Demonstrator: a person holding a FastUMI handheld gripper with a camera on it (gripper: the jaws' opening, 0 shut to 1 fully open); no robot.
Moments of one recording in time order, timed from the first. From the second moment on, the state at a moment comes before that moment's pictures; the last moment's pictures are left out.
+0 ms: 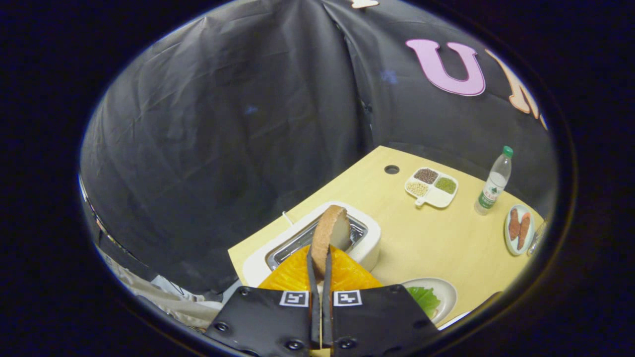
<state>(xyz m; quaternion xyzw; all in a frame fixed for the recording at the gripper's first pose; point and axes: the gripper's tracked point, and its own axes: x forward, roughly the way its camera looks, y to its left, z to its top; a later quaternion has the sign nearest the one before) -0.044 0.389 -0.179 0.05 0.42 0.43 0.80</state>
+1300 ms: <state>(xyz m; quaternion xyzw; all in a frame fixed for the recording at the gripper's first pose) -0.049 0.249 -0.236 0.14 0.44 0.31 0.83</state>
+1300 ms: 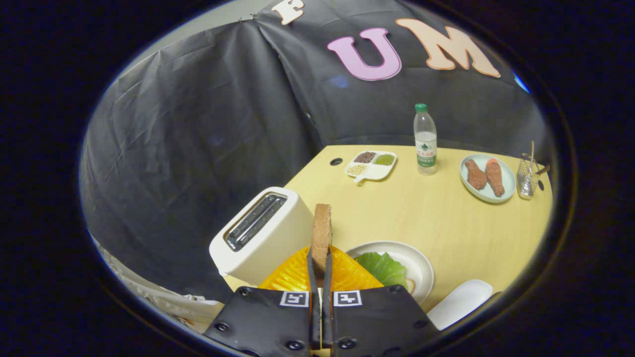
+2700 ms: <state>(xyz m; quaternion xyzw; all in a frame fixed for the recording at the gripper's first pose) -0.101 0.149 -0.347 0.14 0.54 0.19 0.81</state>
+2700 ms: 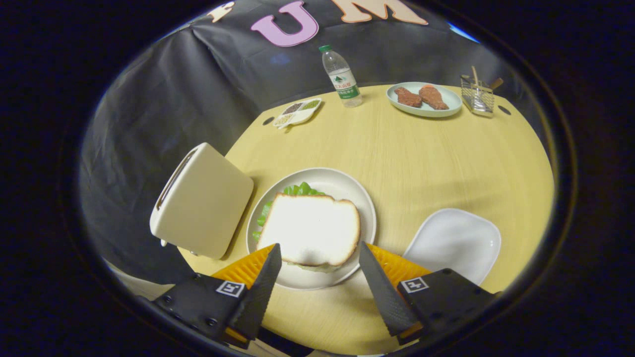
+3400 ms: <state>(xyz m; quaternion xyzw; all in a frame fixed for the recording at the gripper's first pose) -0.031 0.043 -0.200 0.11 0.32 0.13 0.93</state>
